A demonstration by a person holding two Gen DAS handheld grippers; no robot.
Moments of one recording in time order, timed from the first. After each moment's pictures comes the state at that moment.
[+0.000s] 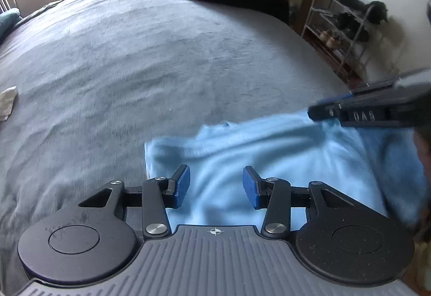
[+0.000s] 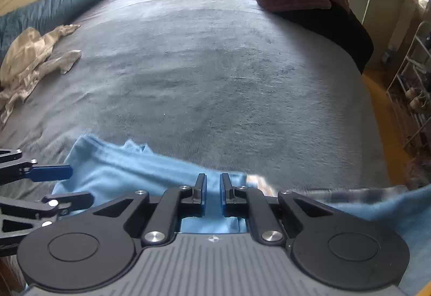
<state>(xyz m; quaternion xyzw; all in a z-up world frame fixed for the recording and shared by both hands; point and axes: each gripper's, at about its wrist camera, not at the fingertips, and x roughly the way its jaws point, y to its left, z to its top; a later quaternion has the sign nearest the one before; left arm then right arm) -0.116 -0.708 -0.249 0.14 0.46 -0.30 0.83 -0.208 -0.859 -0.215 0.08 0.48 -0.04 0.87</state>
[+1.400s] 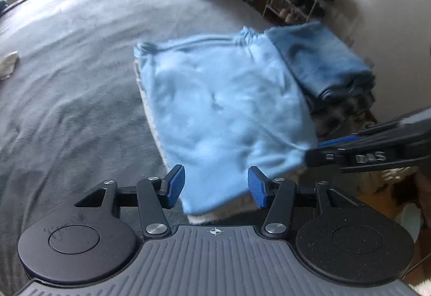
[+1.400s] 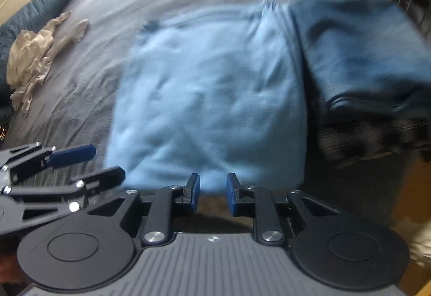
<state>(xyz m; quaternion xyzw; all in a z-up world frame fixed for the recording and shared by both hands) -0.276 -0.575 -0.195 0.13 0.47 -0.37 0.79 -0.408 -0.754 -0.172 0.20 0.55 -0.09 0.81</state>
